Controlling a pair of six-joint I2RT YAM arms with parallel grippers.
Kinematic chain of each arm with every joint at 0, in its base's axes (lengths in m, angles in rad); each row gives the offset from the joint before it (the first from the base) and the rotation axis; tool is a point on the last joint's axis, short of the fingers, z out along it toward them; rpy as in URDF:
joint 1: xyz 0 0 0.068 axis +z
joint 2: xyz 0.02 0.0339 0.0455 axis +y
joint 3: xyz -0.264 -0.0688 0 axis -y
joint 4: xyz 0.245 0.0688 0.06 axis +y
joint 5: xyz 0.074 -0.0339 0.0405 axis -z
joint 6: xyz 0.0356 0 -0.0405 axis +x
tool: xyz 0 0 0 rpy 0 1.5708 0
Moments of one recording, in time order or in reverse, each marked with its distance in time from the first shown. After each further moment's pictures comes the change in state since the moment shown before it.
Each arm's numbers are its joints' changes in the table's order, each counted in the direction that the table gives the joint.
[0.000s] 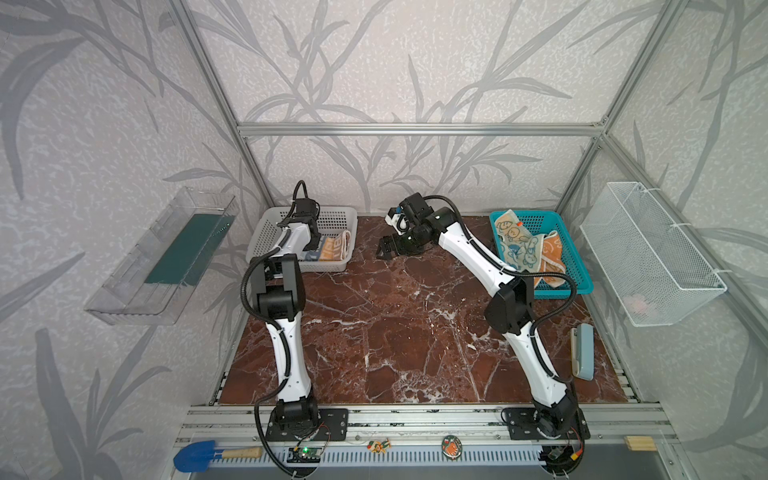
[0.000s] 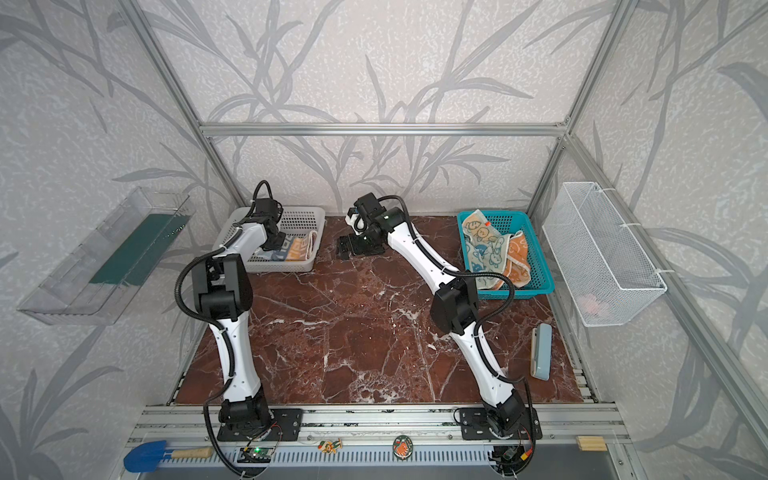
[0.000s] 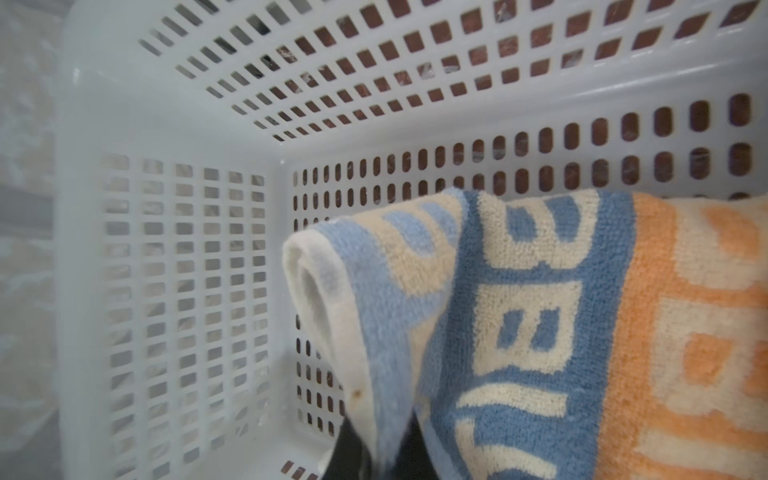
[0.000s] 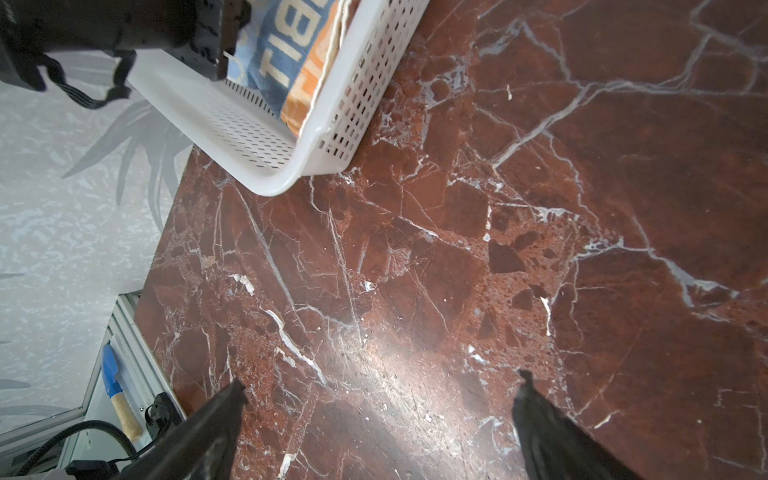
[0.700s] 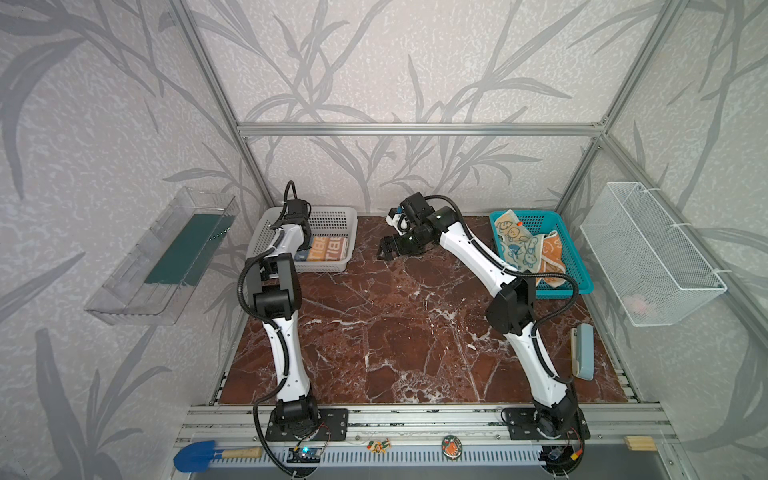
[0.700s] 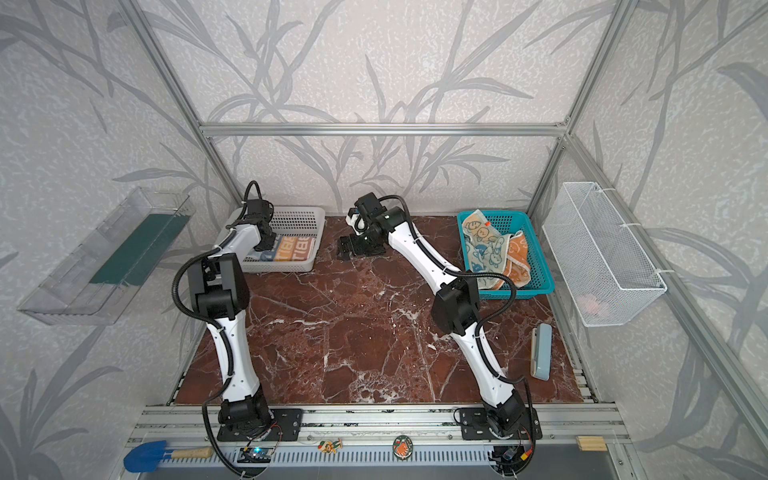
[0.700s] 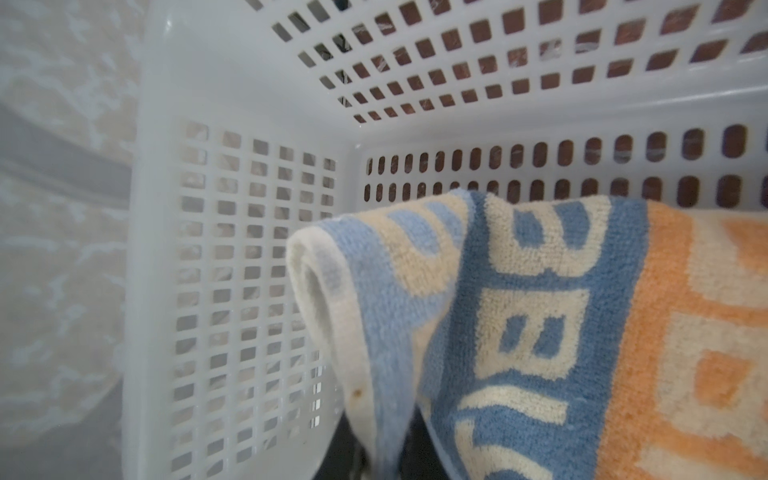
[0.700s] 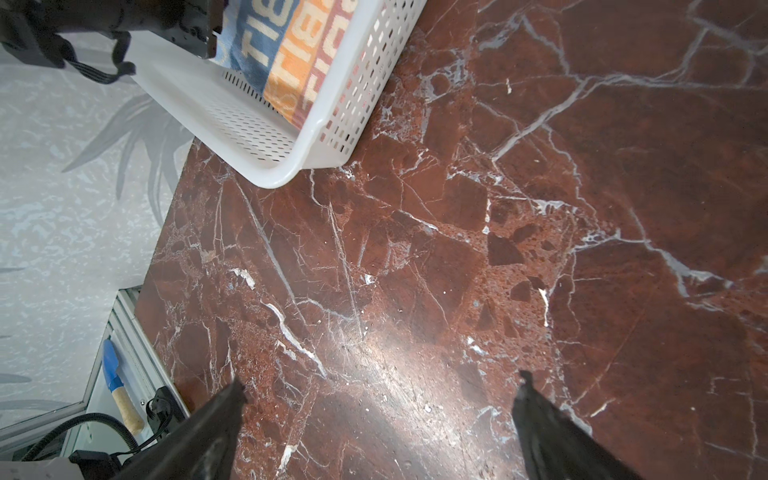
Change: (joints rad) left arm 0.040 0.027 0.006 -0.049 -0.083 -0.009; right arm 0.000 -0.021 -0.005 0.008 -0.002 -0.003
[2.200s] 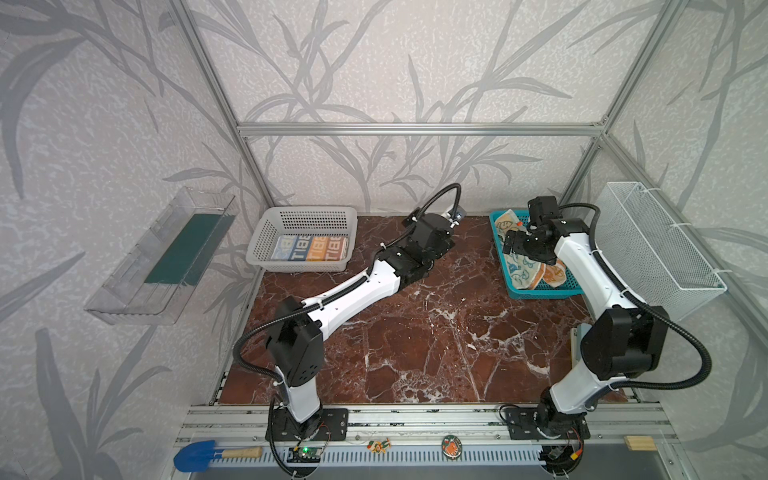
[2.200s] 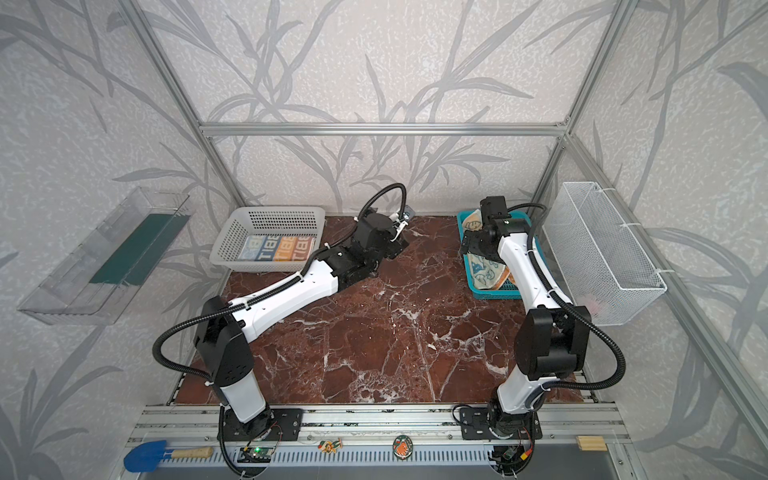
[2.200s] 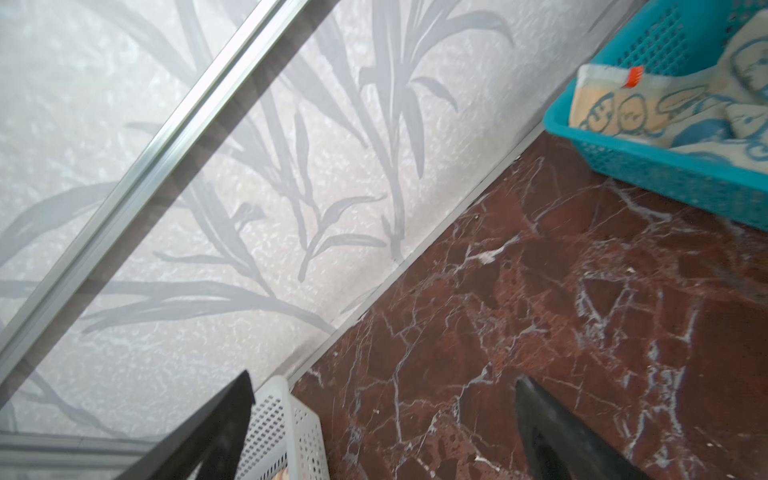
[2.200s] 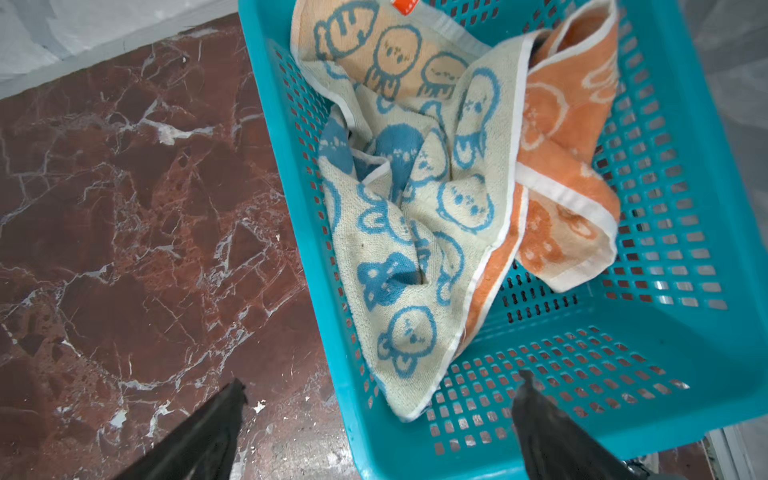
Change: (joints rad) left arm -0.983 -0.489 -0.296 -0.421 -0.084 0.143; right arm -0.584 -0.722 -0.931 -0.147 0.516 0.051
